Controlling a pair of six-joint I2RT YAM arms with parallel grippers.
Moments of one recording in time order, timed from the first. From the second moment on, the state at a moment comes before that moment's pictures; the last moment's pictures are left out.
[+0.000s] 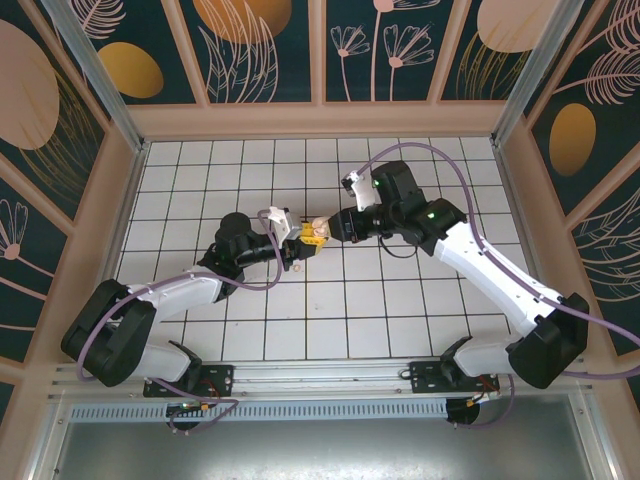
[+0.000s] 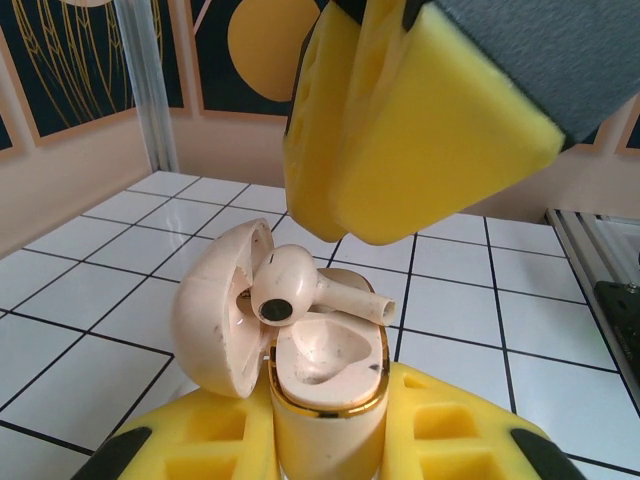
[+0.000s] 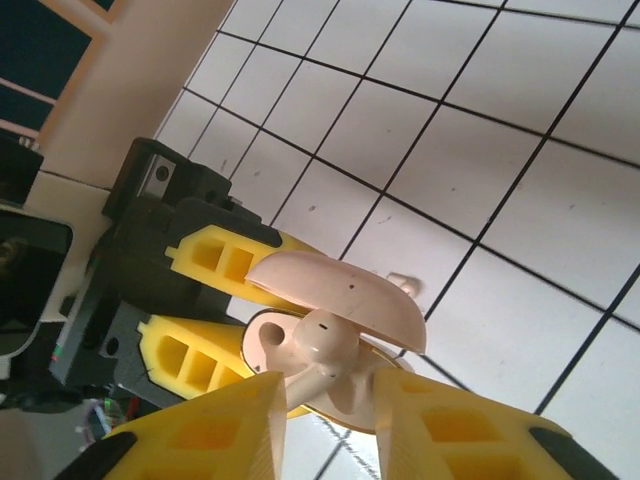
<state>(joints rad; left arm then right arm) -0.58 1.39 0.58 0.73 0.72 0.03 0.66 1.32 1.24 -0.63 -0.43 0.33</state>
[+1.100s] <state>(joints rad) -0.58 1.39 0.58 0.70 0.72 0.03 0.73 1.46 1.40 -0.78 -0.31 0.38</state>
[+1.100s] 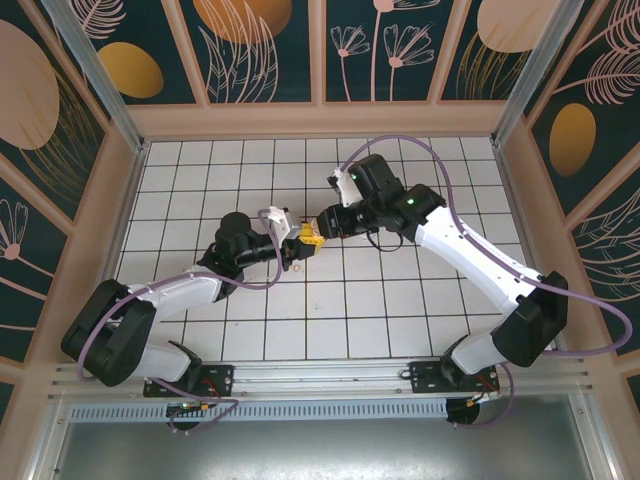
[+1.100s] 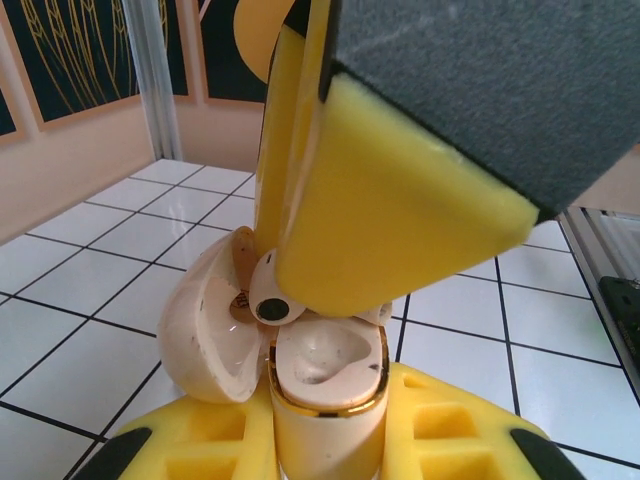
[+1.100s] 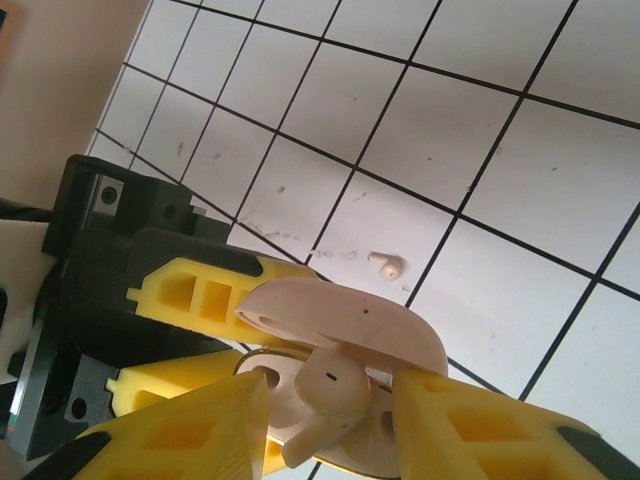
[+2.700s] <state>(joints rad) -0.58 1.40 0.53 0.99 0.76 -0.29 0.76 1.19 1.16 -0.42 -0.15 0.05</state>
